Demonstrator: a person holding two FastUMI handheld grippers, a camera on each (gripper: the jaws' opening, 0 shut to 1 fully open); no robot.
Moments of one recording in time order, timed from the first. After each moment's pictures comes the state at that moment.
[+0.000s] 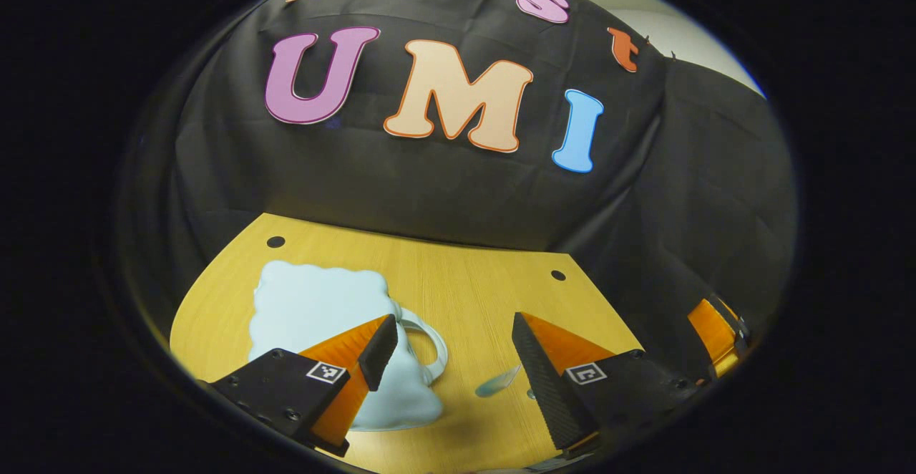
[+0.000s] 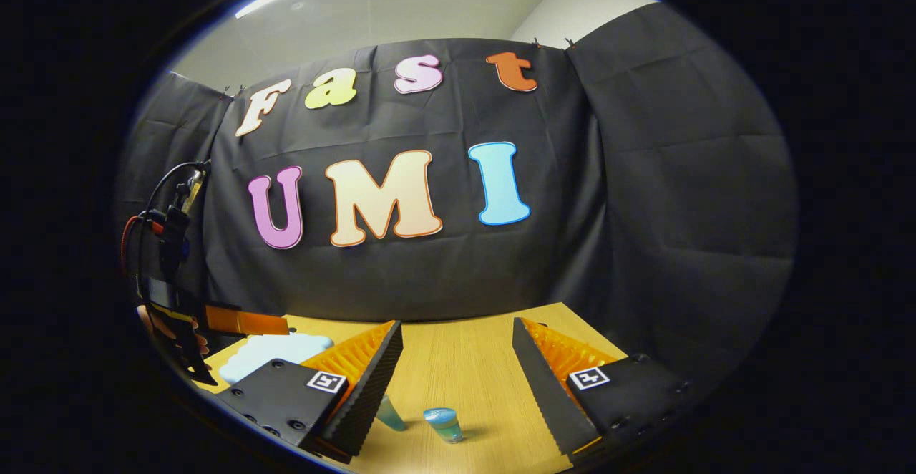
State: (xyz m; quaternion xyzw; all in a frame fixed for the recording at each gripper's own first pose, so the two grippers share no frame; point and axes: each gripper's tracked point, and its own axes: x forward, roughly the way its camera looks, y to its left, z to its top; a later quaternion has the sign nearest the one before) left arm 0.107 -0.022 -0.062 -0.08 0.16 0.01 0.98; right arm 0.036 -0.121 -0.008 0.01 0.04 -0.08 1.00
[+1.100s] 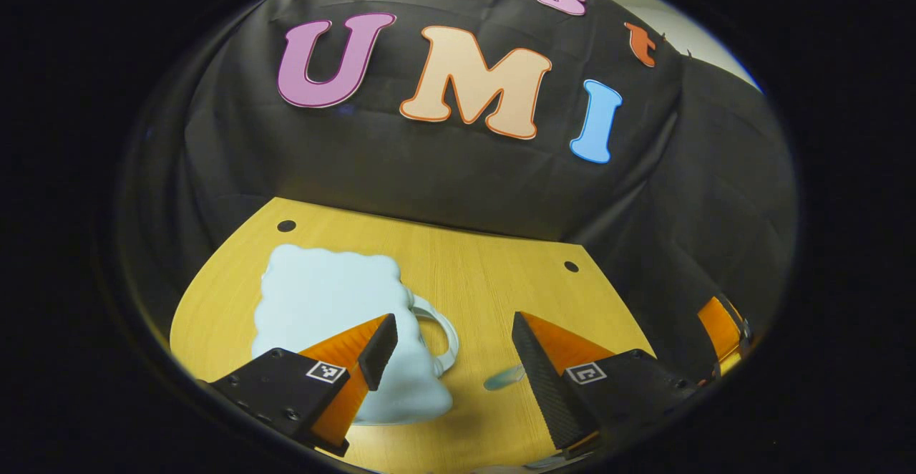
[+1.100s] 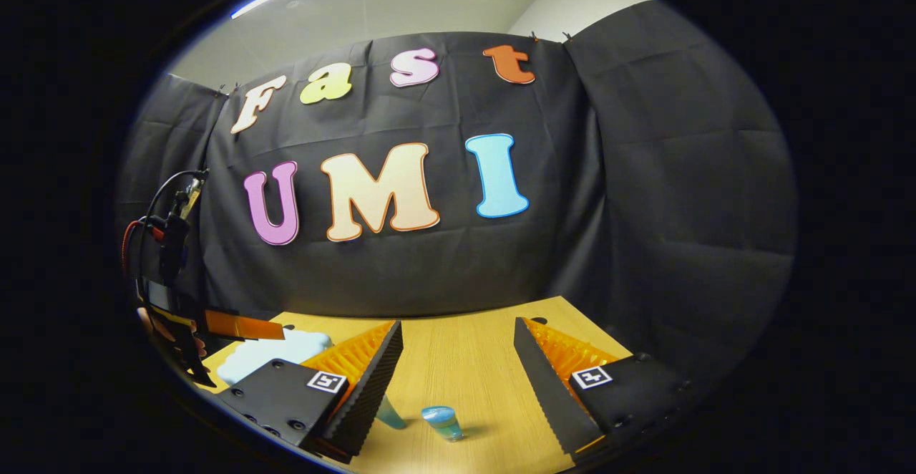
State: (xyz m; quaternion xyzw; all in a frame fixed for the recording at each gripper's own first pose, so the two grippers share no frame) left arm 0.102 -0.009 -0.076 -0.09 0.19 0.03 0.98; right arm 0.041 -0.124 -0.018 0.01 0.06 -0.08 1.00
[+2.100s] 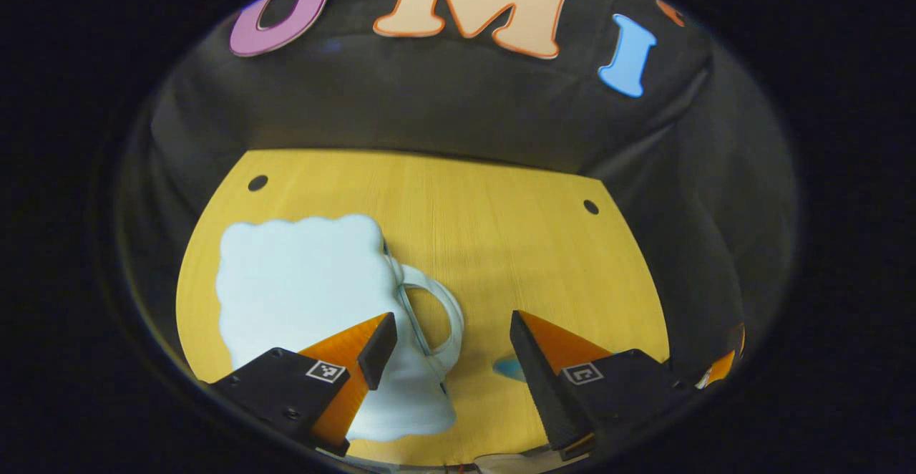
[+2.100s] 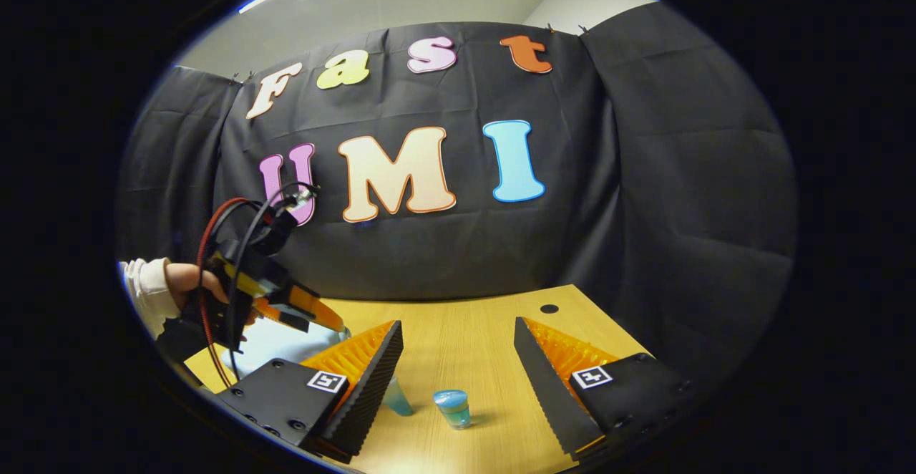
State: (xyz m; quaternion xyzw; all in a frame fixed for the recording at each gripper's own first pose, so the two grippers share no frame) left arm 0.171 -0.007 -0.145 -0.11 0.41 0.02 0.91; right arm 0.032 -0.106 -0.046 0.00 0.09 -0.05 0.99
